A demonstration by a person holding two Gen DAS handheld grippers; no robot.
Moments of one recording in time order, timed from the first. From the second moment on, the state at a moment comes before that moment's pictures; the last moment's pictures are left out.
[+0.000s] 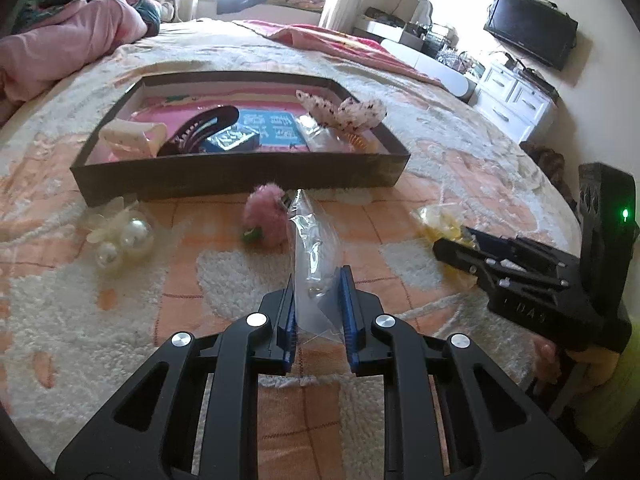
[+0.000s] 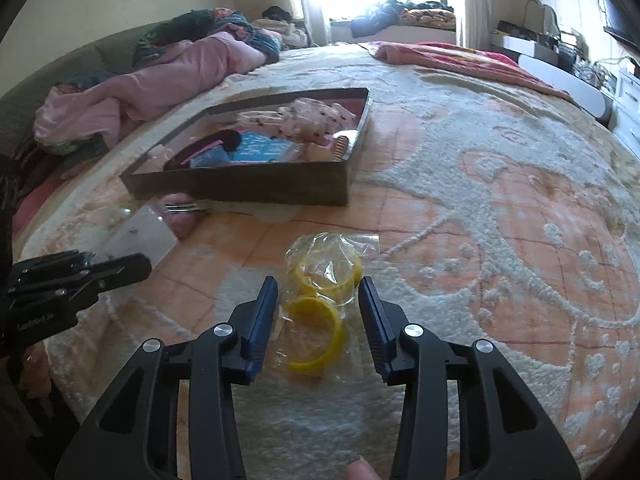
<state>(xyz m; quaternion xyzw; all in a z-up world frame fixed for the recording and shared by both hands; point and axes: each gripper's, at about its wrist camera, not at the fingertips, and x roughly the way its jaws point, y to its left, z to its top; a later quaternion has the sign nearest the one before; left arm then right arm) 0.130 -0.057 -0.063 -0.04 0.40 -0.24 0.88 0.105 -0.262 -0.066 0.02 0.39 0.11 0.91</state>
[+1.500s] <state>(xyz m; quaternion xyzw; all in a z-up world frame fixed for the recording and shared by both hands) 0.196 0.007 -0.021 -0.08 0.33 -0.16 0.93 0.151 -0.209 -0.001 -0.01 0.32 0.16 0.93</state>
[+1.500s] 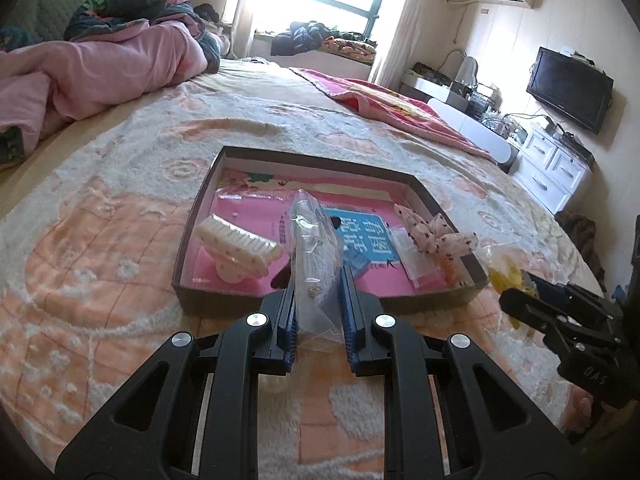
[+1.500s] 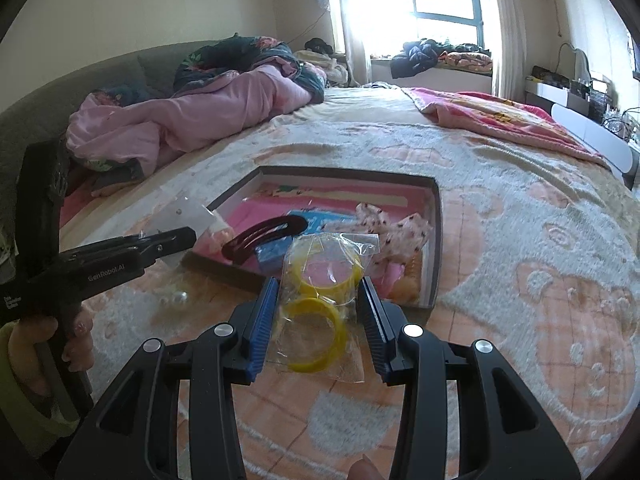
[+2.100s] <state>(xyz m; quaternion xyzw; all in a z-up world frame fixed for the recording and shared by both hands) 0.237 -0.021 -0.026 -0.05 0.33 -0.18 0.92 0.198 -0.223 0.001 -0.01 0.32 0.12 0.94</state>
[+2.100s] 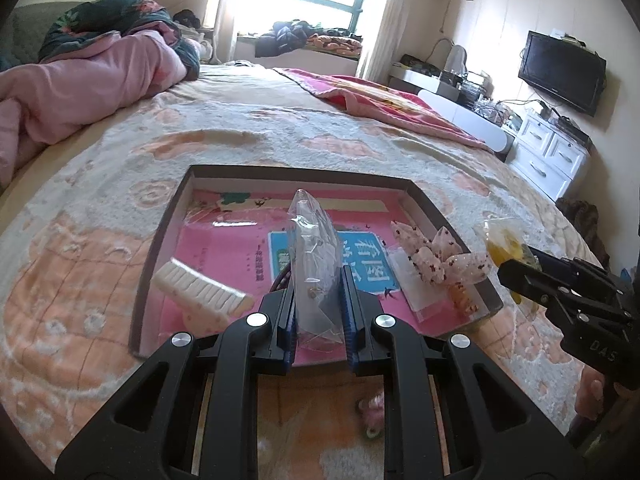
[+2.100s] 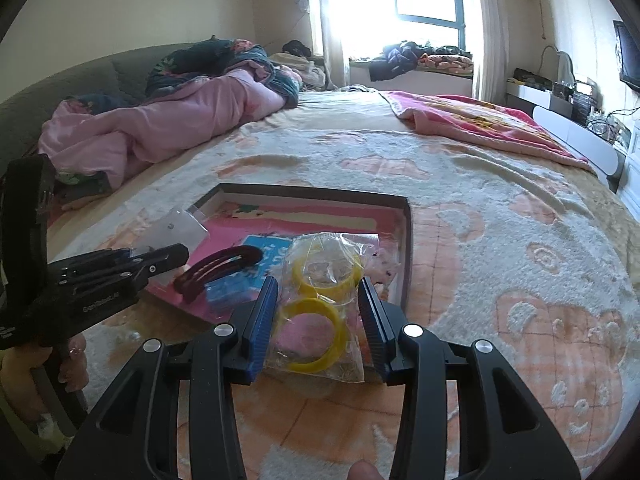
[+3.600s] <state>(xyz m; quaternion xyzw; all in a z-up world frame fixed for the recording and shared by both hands) 0.262 -0.031 -0.051 -0.06 0.36 -0.20 0.91 0.227 -0.231 -0.032 0.02 0.35 0.11 0.93</state>
